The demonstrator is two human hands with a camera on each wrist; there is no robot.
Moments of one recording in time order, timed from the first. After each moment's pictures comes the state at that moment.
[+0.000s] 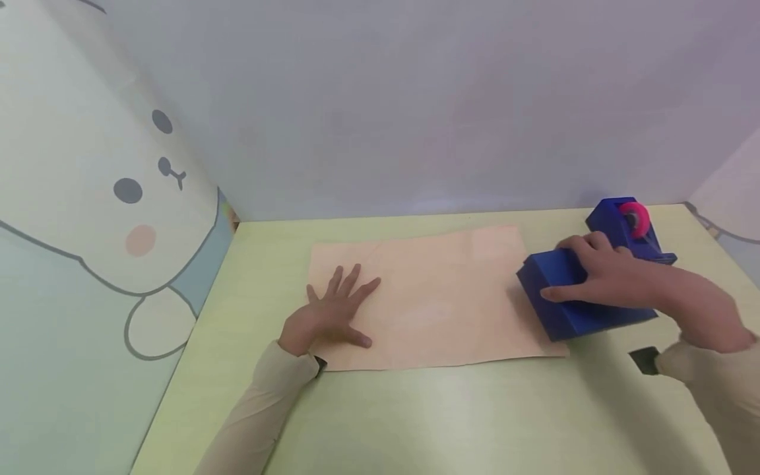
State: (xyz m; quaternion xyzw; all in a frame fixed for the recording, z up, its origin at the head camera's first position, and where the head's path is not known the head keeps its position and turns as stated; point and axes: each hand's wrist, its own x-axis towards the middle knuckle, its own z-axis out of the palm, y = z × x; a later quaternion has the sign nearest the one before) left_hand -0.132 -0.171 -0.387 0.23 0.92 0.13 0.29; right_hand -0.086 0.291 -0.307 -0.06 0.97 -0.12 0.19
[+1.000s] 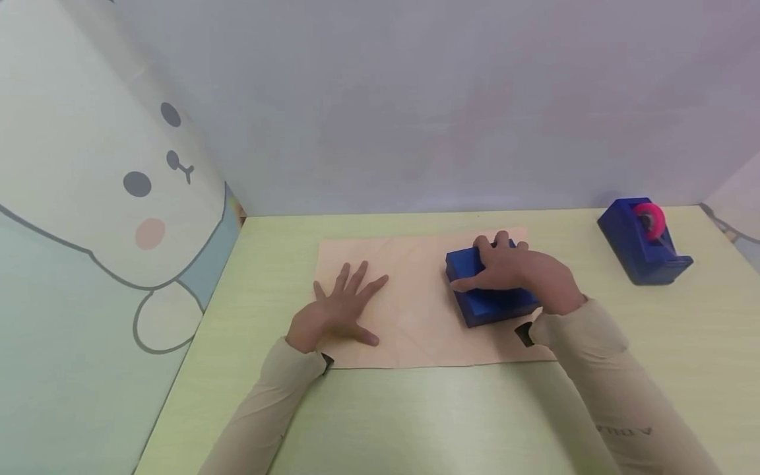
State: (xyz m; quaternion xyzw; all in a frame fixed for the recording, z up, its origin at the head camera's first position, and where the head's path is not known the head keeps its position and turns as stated) left_hand -0.129 -0.155 -0.386 0.23 0.92 0.11 0.28; right_hand -0.134 0.167 -0.318 -0.05 0.96 -0.09 0.28
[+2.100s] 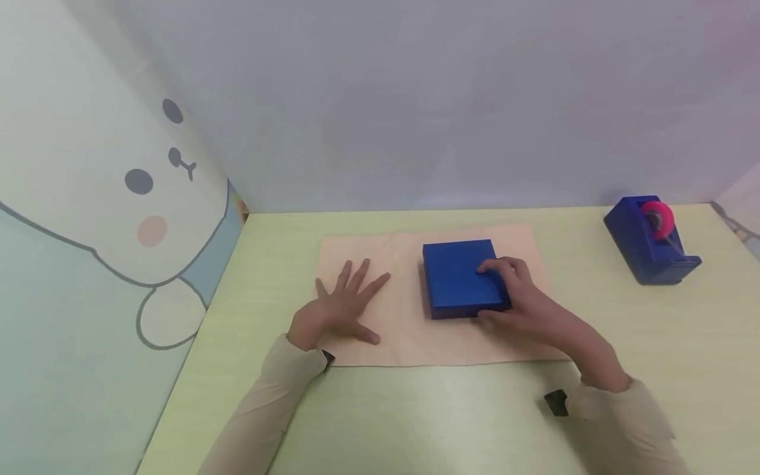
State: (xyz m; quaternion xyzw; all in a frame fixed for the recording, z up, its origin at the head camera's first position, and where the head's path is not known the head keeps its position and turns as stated) left_hand -0.135 -0.153 -0.397 0.22 0.92 0.09 0.30; right_hand -0.072 0.199 -0.378 -0.14 0.91 -0.36 0.11
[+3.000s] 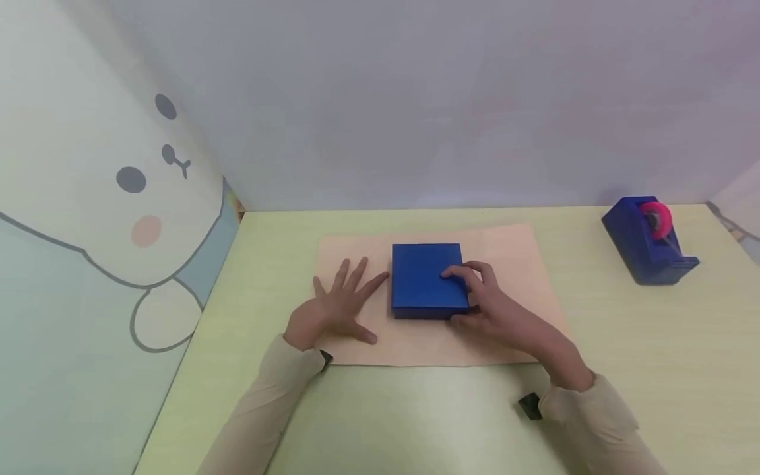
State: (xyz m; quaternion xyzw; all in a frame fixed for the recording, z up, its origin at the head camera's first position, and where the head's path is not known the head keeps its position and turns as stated) left_hand -0.137 -0.154 -0.388 0.23 0.93 0.06 0.29; right_hand -0.077 0.158 -0.387 -0.18 0.90 -0.38 0.13
